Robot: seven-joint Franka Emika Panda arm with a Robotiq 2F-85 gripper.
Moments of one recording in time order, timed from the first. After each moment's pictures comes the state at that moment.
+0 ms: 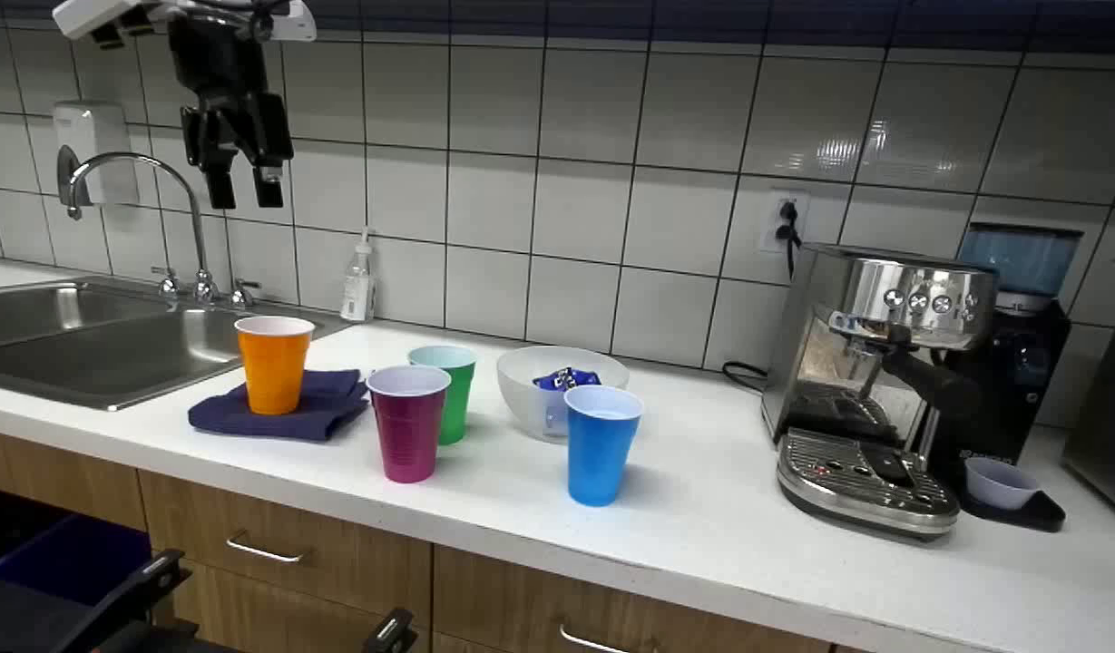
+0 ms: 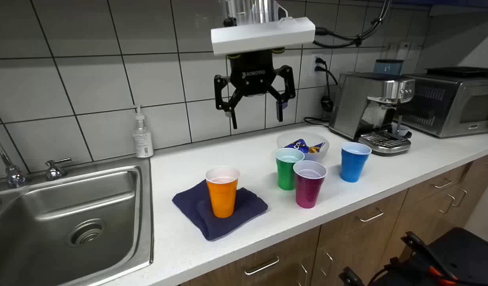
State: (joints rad) arm 0.04 -0.25 0.38 -2.35 -0.02 2.08 0.68
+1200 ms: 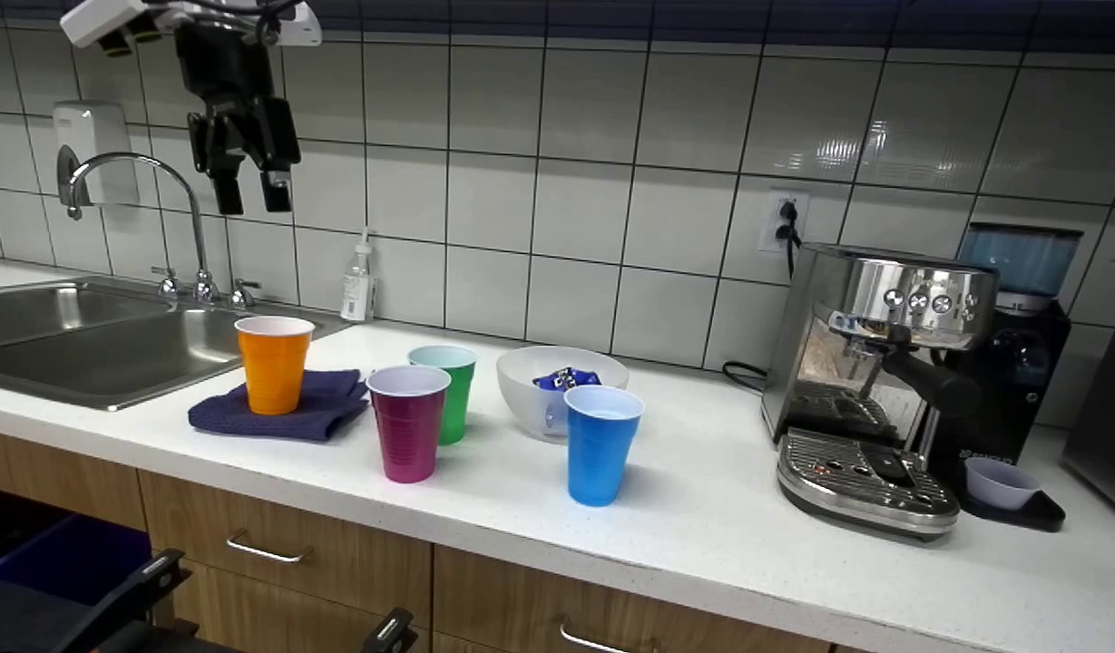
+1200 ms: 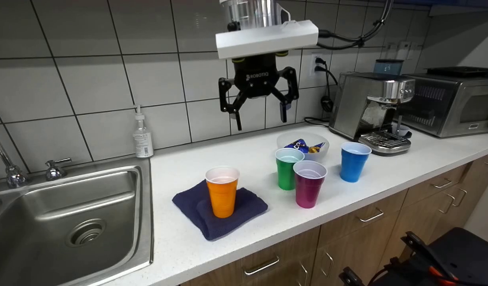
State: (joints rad) arm 0.07 -0.24 0.33 -2.36 -0.05 2.08 0.69
